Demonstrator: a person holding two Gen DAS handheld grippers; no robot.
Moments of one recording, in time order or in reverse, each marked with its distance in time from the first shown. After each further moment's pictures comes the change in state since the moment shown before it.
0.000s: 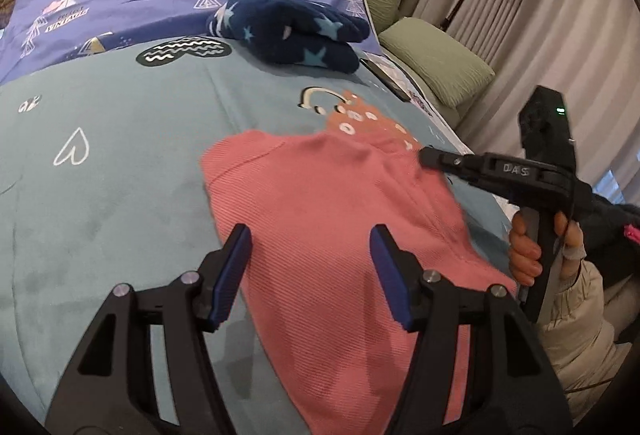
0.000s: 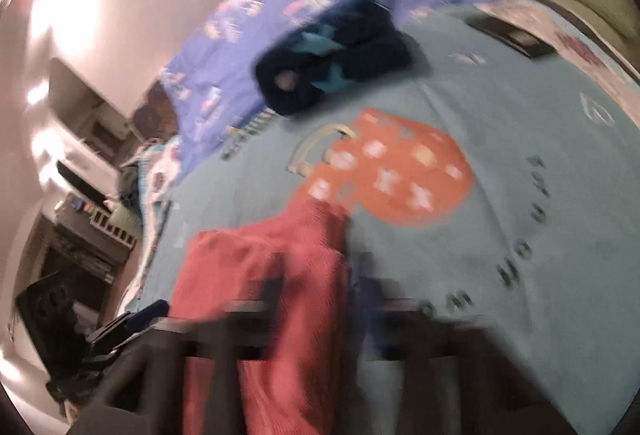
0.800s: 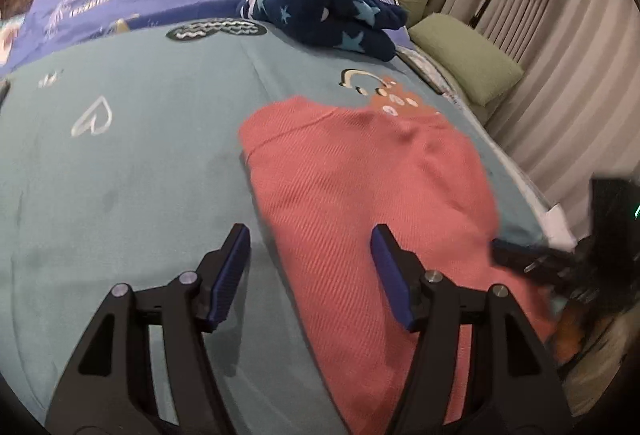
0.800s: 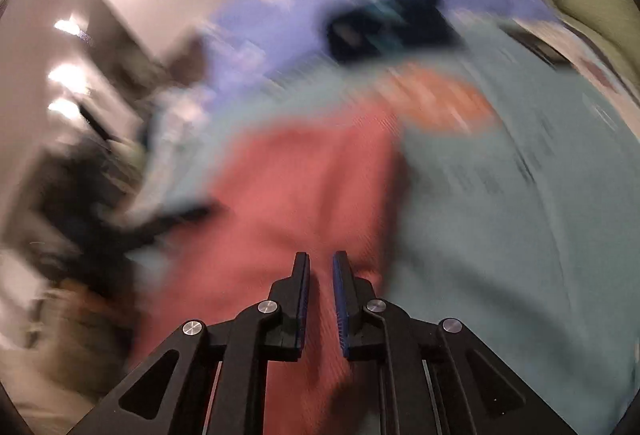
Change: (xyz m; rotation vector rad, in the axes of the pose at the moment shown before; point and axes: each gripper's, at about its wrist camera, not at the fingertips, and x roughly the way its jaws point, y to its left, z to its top) left arm 0.008 0.014 -0.021 -0.049 0.016 0.075; right arm -0.025 0.026 -0.086 -0.157 0.079 -0.069
